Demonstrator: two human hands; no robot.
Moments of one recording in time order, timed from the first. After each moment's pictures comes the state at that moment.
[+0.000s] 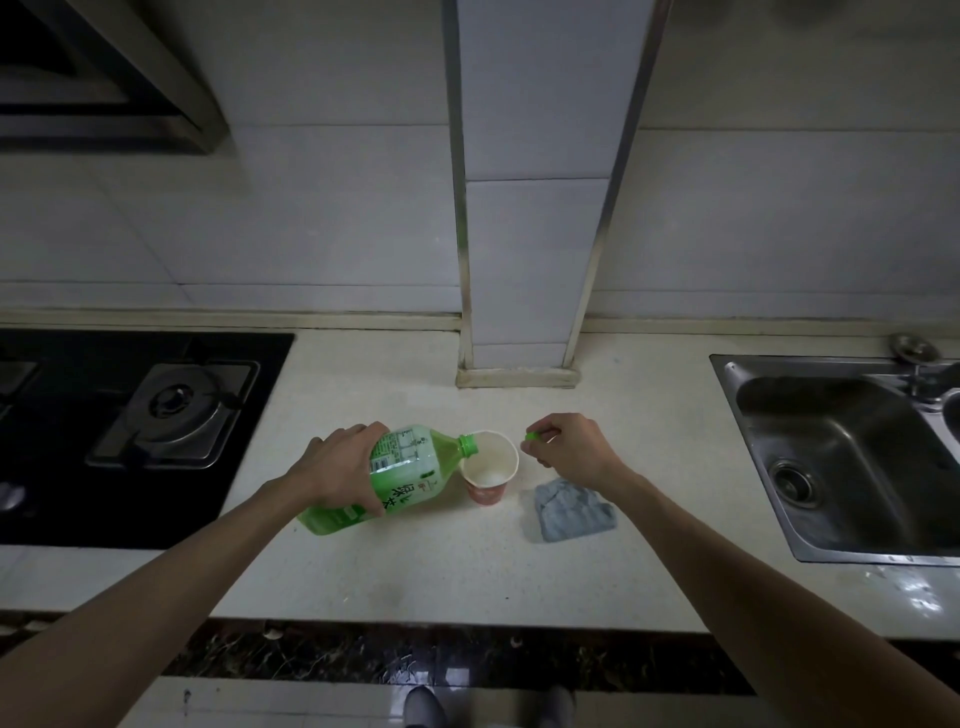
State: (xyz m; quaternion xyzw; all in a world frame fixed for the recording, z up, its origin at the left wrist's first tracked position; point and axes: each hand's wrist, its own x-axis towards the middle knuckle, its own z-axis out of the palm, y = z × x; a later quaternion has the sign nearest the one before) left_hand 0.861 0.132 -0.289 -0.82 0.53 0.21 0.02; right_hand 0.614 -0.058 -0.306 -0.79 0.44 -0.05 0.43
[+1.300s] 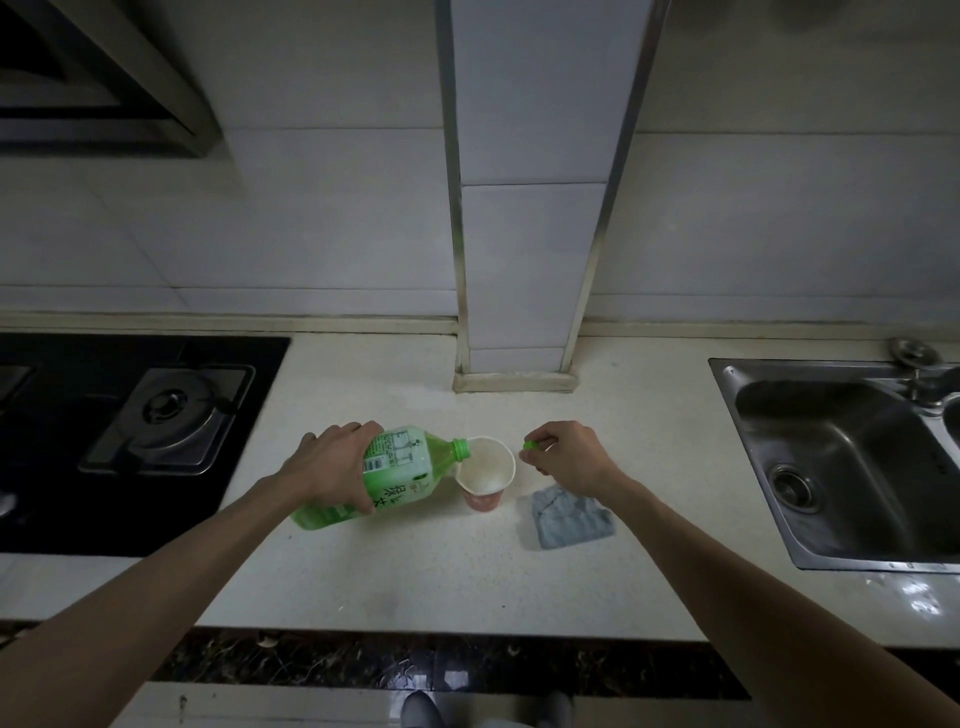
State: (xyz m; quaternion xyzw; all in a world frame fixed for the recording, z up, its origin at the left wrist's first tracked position) left_hand 0.867 0.123 -0.285 -0.82 0.54 0.19 0.06; right_hand 0.616 -0.065 -0.317 -0.79 0.44 -0.04 0.43
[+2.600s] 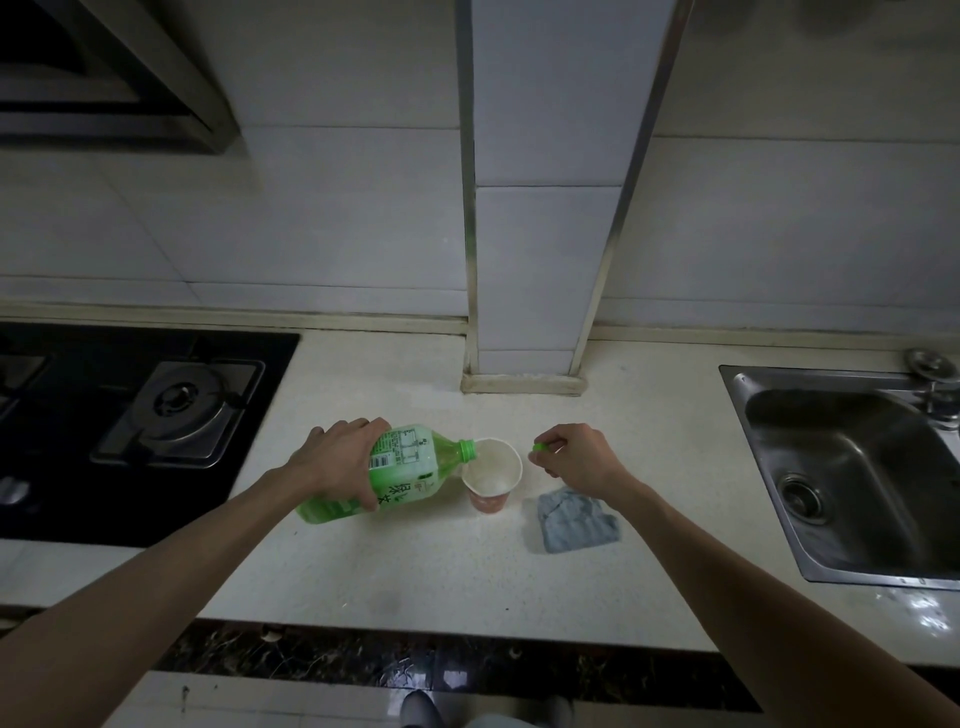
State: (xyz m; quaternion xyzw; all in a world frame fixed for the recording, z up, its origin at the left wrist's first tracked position) left_hand 0.872 0.122 -0.286 -0.81 0.54 0.20 0.06; right_hand 0.617 -0.071 -0.323 -0.79 0.44 -0.03 0.42
